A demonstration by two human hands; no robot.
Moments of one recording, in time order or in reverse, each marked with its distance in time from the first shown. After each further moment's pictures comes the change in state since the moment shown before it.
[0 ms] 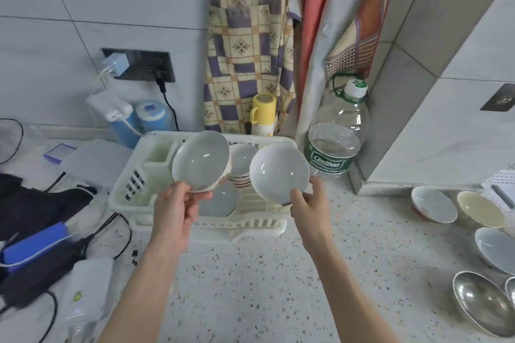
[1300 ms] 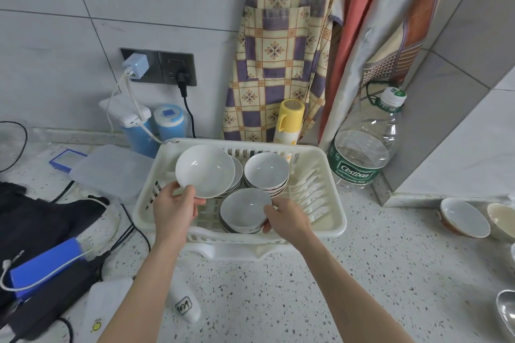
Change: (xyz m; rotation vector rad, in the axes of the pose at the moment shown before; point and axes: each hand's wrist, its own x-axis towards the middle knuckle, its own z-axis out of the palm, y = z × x) left_hand 0.086 -0.005 -0.063 0.324 0.159 0.176; right_hand 0.040 0.020 0.107 -0.728 -0.341 0.027
